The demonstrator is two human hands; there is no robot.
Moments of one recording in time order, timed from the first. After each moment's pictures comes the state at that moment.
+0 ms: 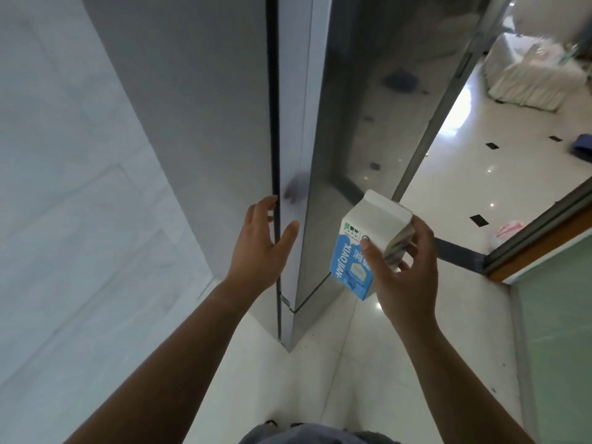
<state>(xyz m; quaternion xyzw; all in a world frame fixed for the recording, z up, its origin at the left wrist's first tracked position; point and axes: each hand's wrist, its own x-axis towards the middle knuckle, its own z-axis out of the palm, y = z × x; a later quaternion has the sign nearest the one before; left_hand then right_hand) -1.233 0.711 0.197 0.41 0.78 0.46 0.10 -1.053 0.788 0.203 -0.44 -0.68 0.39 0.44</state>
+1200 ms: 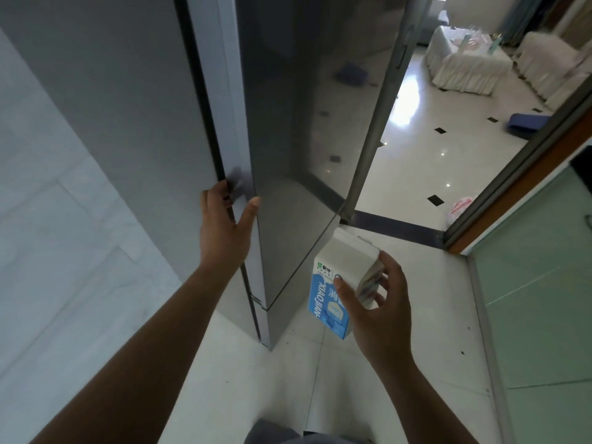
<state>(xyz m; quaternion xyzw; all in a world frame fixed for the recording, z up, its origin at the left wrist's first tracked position) -1.222 0.739 0.207 0.37 0.76 0.53 0.09 -0.998 0.745 0.180 -0.47 -0.65 0.41 0.44</state>
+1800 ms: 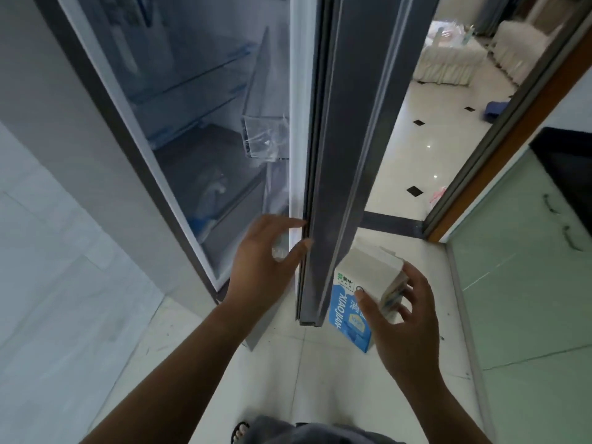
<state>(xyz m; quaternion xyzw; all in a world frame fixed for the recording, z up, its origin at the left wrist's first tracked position) -1.061 0.755 0.210 0.54 0.70 0.46 0.09 -0.865 0.765 0.181 -0.49 -0.63 0.38 0.46</state>
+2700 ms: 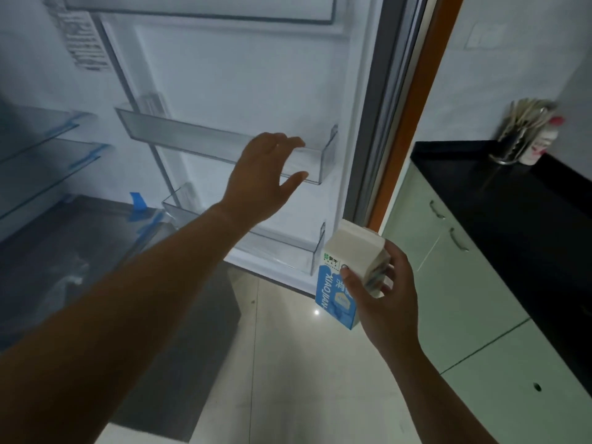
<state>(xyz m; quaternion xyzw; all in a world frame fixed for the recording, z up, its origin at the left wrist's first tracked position) -0.917 1.043 0.303 0.78 0.53 0.33 -0.11 -0.710 0.936 0.218 -0.52 -0.55 0.34 0.56</state>
